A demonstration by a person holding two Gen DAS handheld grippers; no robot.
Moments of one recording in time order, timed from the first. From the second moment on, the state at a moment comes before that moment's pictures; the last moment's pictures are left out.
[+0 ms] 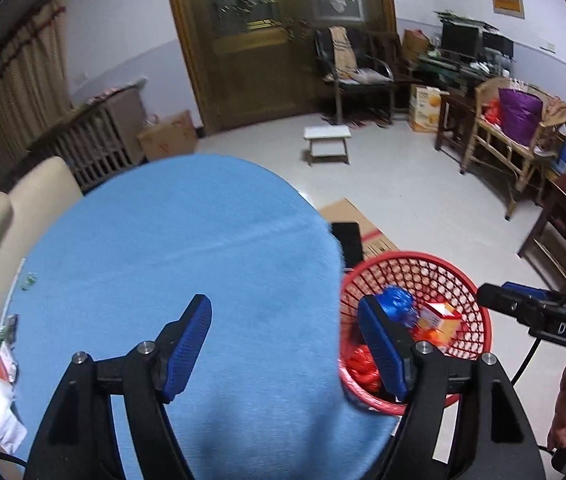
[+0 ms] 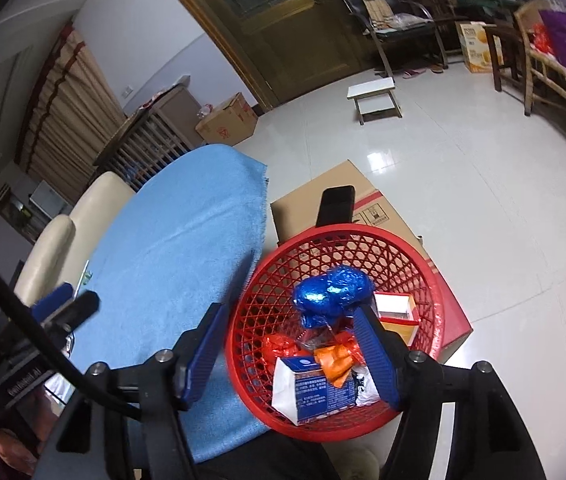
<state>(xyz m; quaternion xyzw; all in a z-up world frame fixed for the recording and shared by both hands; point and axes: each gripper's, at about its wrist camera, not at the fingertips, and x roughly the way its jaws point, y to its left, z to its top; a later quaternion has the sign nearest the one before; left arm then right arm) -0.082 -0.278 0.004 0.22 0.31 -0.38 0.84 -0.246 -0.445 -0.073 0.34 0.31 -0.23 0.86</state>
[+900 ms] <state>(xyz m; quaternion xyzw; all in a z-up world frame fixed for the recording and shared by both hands) -0.069 -0.201 0.041 0.16 0.29 -0.30 0.89 -0.211 -0.351 -0.006 0.17 0.29 -0.23 0.92</state>
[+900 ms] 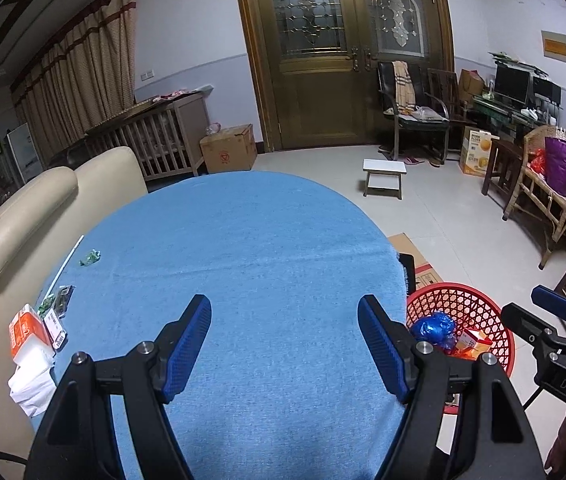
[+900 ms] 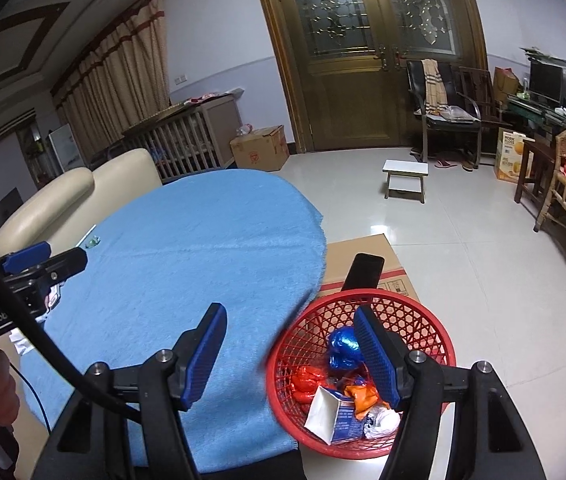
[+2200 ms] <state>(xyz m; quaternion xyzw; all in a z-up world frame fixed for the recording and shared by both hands) -0.053 -0.162 0.031 0.14 0.30 -0.27 0.90 -0.166 -0.298 -0.007 0.12 0.32 -0.18 0.92</state>
